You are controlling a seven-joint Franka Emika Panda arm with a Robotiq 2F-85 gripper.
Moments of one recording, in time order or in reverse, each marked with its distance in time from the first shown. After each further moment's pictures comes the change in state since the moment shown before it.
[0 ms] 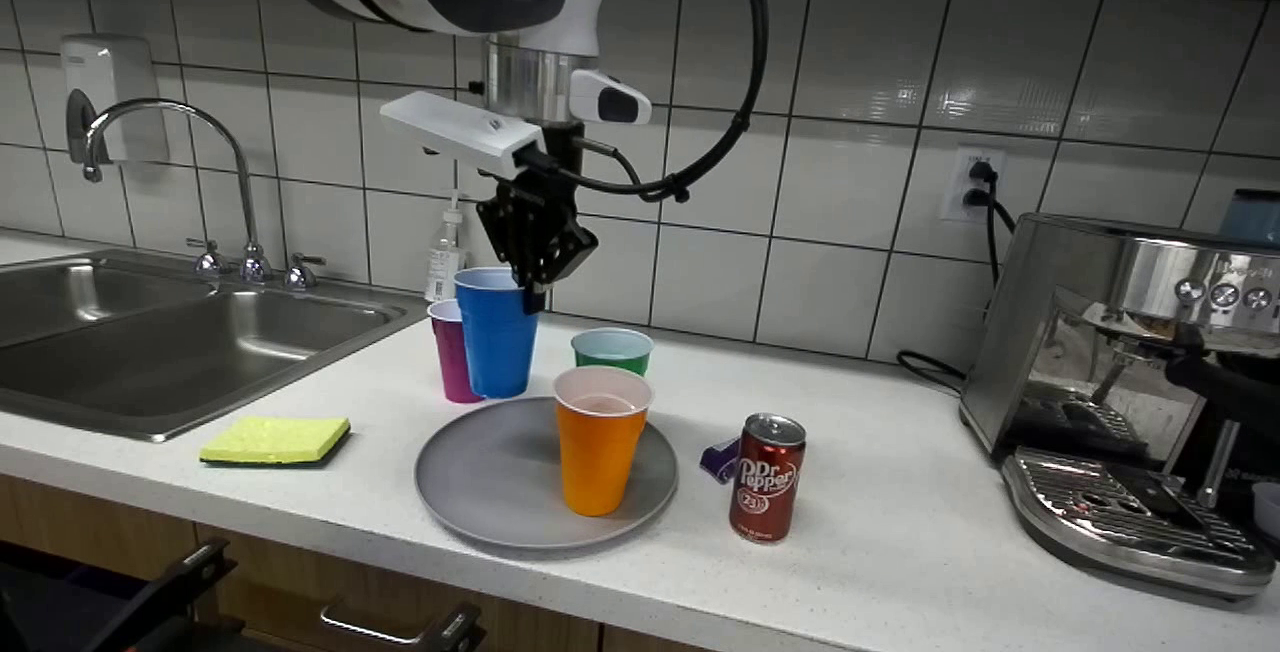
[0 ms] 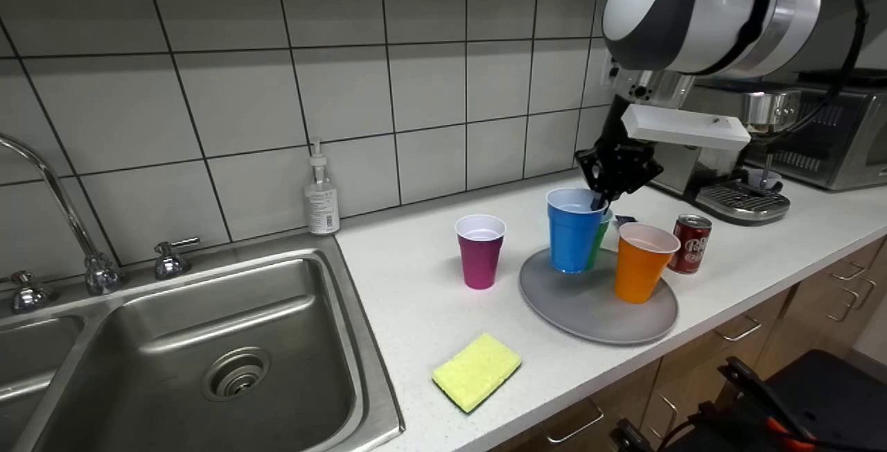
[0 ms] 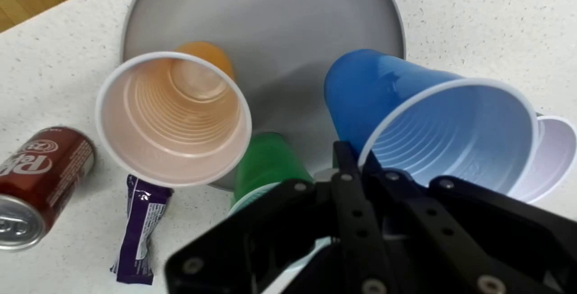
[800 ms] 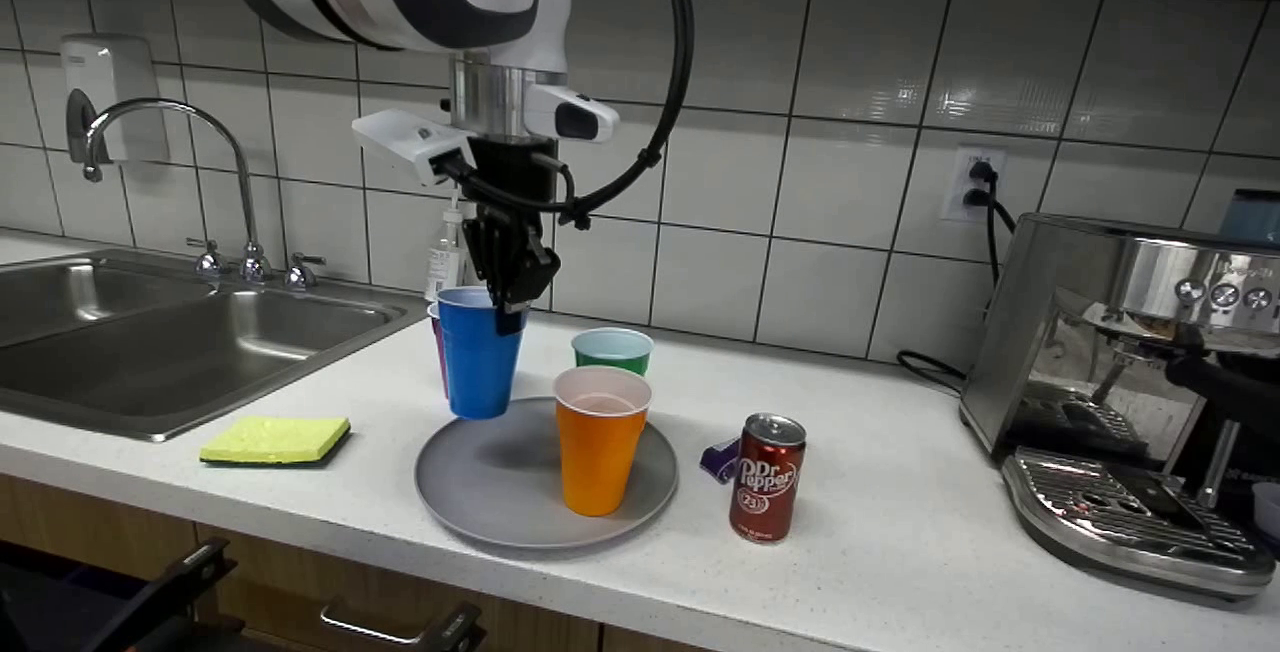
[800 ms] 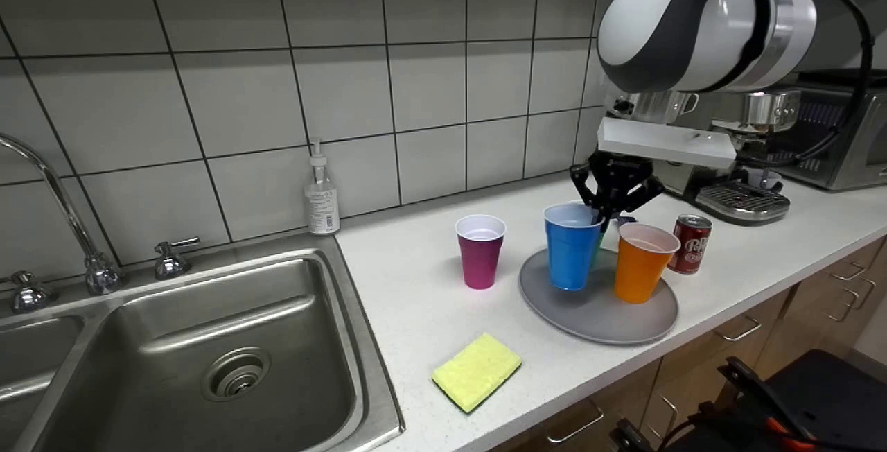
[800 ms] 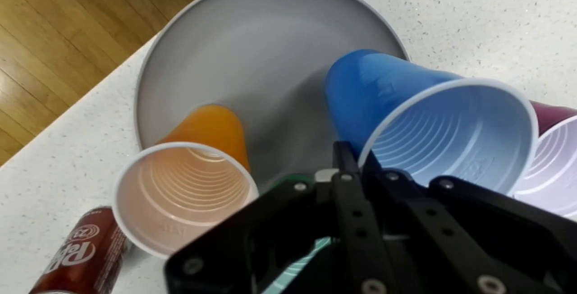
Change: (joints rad) arm -0.002 0.003 0.048 -0.039 -0.072 0.002 0.334
